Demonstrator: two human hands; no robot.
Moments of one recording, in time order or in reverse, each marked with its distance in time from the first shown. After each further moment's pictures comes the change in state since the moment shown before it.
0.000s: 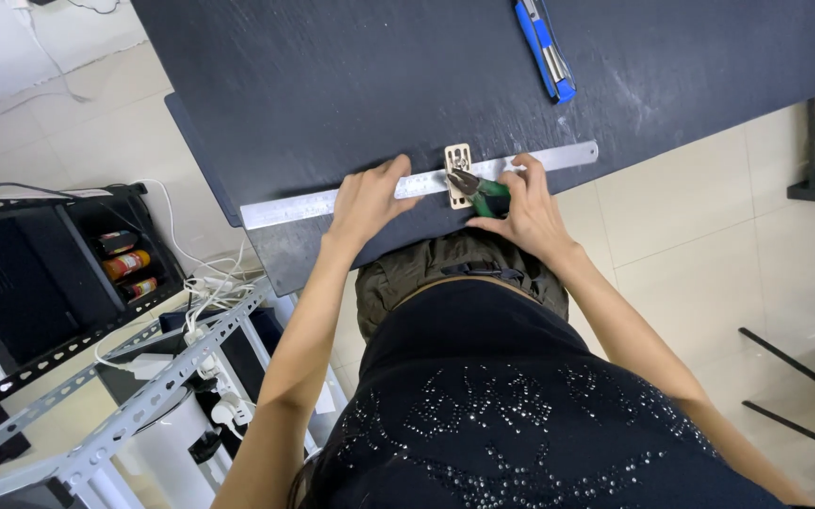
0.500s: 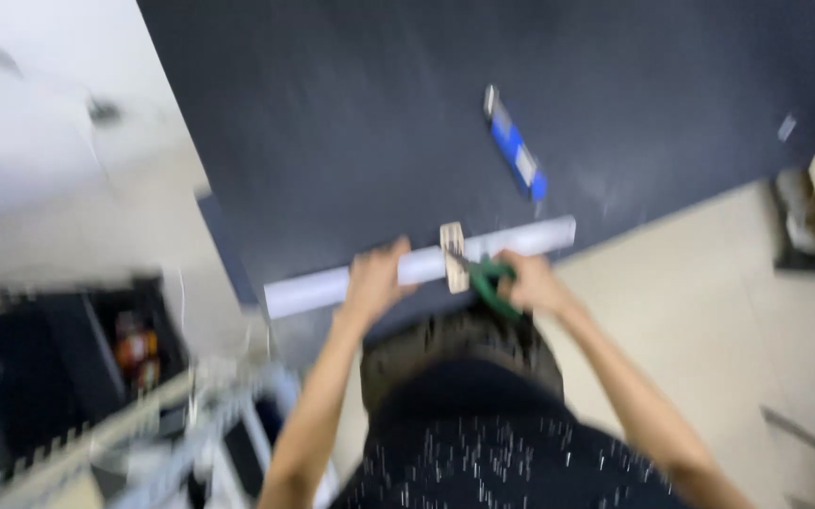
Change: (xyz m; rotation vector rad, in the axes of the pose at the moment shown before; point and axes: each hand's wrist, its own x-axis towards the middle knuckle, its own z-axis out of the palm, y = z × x) left_hand 0.006 0.002 0.006 0.081 -0.102 -0.117; right_hand -0.004 0.070 0.026 0.273 -0.271 0.255
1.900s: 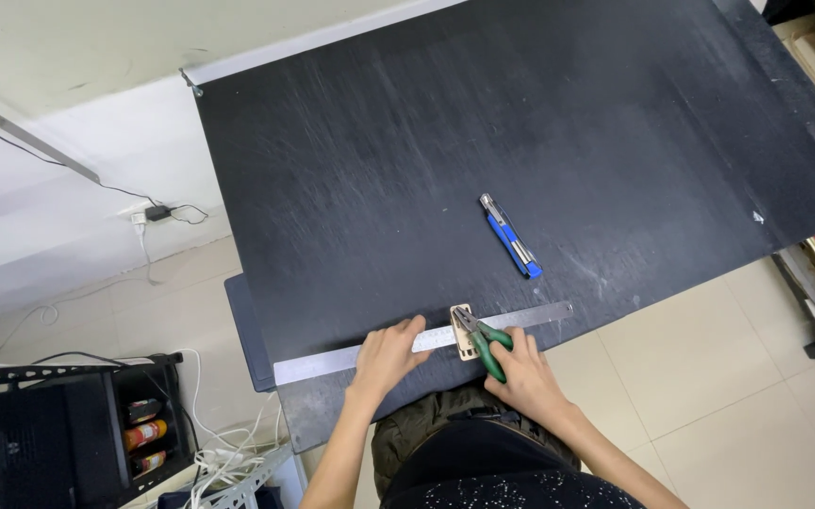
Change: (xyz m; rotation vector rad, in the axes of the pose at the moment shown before) left_hand -0.001 0.020 -0.014 0.041 0.058 0.111; right_hand -0.039 -0.091 -0.019 -0.292 0.003 0.001
